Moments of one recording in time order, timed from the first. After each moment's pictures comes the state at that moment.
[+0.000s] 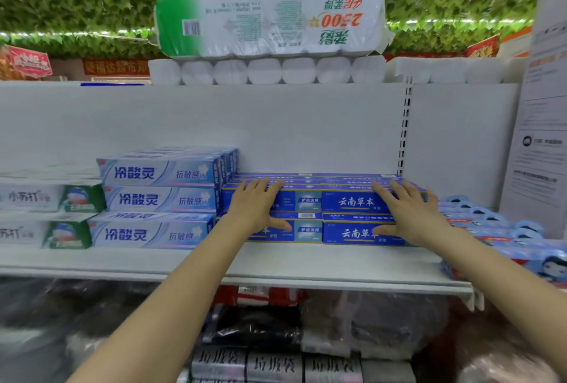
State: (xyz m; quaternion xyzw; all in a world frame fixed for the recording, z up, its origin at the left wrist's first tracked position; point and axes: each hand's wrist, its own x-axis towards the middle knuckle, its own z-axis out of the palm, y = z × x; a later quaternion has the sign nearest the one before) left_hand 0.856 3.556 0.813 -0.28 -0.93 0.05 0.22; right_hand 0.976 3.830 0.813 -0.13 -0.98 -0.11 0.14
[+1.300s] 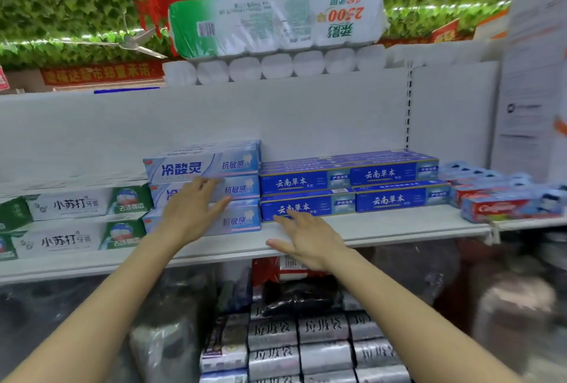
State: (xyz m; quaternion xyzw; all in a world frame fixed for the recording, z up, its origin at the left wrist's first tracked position) left_hand 0.871 3.360 0.810 -0.24 -0.93 -0.12 0.26; right_hand 0.958 3.579 0.752 0.04 -0.99 0.05 0.12
